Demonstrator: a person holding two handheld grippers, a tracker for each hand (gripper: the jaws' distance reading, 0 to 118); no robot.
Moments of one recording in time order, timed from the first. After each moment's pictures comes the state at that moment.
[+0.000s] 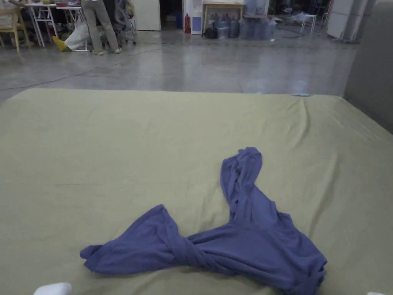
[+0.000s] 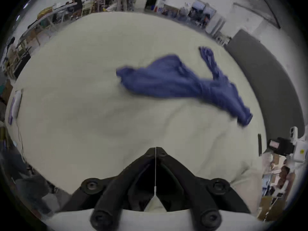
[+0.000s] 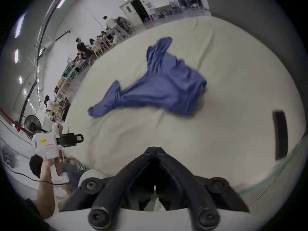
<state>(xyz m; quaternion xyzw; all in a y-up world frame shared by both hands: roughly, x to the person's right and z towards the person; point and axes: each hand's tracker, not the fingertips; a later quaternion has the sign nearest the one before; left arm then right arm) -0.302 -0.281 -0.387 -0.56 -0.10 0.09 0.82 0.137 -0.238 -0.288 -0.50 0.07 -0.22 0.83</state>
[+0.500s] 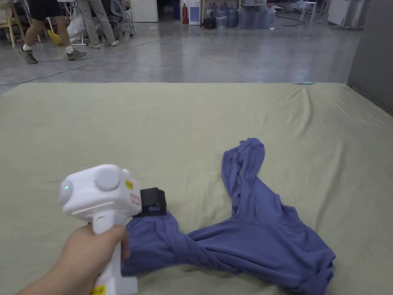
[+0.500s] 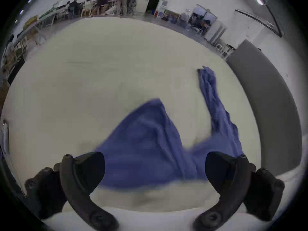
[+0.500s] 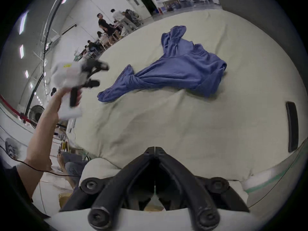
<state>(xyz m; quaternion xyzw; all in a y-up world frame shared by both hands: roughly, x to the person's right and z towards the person) -0.212 -0.270 -0.631 -0.52 -0.07 0.12 0.84 0.113 -0.250 -0.294 -0.51 0.10 -0.21 0.83</state>
